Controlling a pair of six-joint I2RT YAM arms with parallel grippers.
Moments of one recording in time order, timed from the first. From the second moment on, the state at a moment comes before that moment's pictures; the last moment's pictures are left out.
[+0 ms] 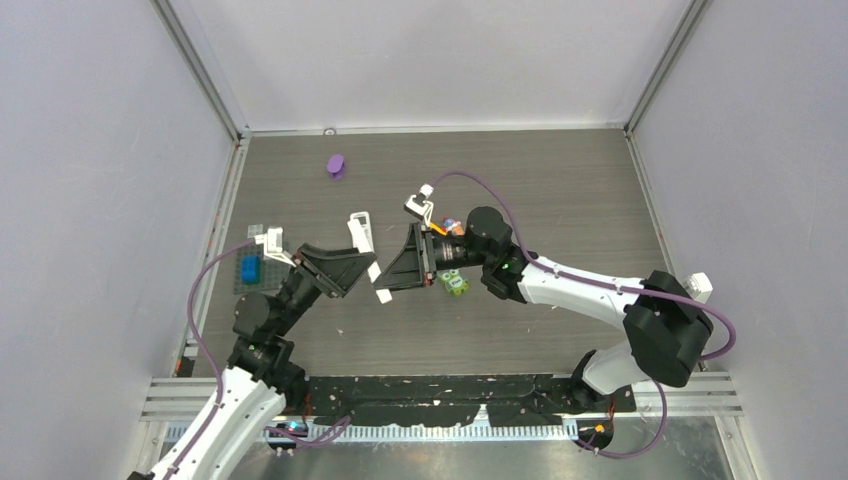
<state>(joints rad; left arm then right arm) -0.41 0.39 0.26 0.45 0.33 -1.09 0.88 1.45 0.88 0.65 -0.84 1.26</state>
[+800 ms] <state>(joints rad) -0.41 0.58 0.54 -0.05 0.04 -0.83 0.79 1.41 0.84 0.30 -0.62 1.03</state>
